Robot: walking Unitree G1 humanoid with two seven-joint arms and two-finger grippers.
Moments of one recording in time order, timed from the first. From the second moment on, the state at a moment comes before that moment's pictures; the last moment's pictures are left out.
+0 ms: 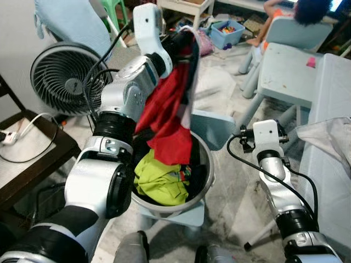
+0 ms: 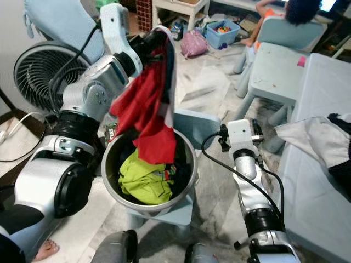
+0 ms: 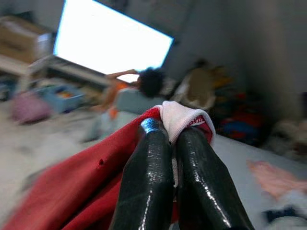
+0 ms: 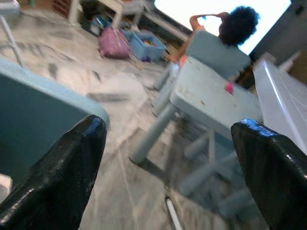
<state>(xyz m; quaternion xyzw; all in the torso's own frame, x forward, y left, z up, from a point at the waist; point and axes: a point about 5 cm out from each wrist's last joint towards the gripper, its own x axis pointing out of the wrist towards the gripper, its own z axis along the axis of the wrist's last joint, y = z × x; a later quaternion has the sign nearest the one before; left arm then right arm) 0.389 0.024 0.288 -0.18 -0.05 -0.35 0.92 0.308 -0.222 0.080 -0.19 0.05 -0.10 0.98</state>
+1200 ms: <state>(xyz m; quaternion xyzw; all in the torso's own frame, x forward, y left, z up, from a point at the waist) 0.353 0.126 0.184 -0.14 0.04 -0.22 0.96 0.319 -0.218 0.088 -0.19 0.04 -0.10 0.98</state>
